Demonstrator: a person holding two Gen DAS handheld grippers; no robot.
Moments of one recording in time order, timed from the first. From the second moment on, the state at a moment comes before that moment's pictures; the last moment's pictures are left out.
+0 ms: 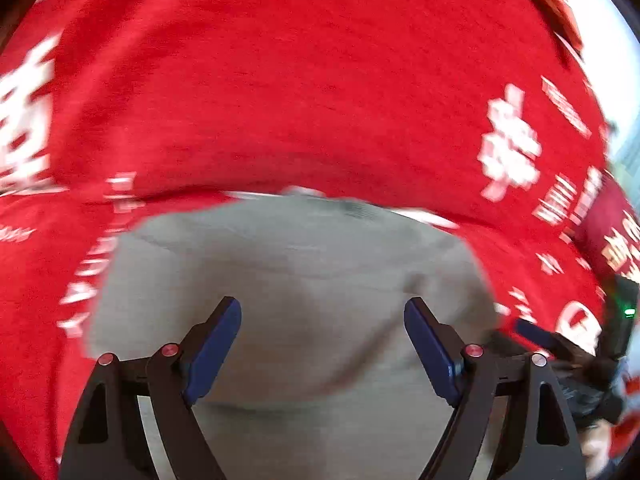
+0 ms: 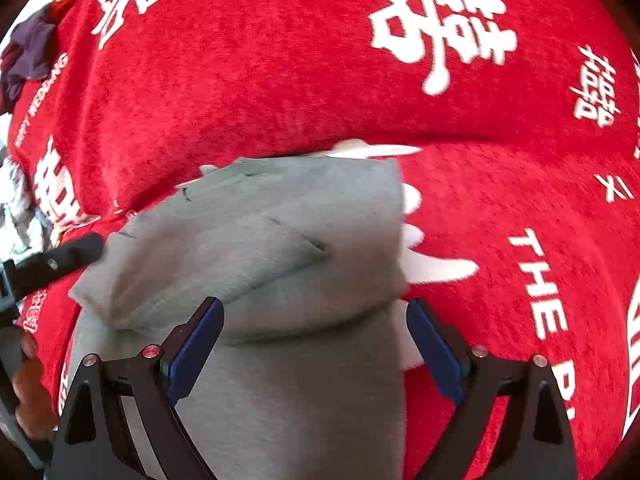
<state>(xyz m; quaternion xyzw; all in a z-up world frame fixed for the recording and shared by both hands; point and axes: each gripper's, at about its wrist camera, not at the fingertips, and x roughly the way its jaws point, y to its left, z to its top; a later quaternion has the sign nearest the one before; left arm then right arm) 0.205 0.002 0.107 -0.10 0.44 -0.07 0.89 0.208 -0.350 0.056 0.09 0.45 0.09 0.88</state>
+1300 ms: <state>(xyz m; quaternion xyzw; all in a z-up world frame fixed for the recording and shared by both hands) 0.232 0.018 0.064 -0.05 0.50 0.01 0.87 0.263 -0.347 0.059 0.15 0.43 0.08 0.89</state>
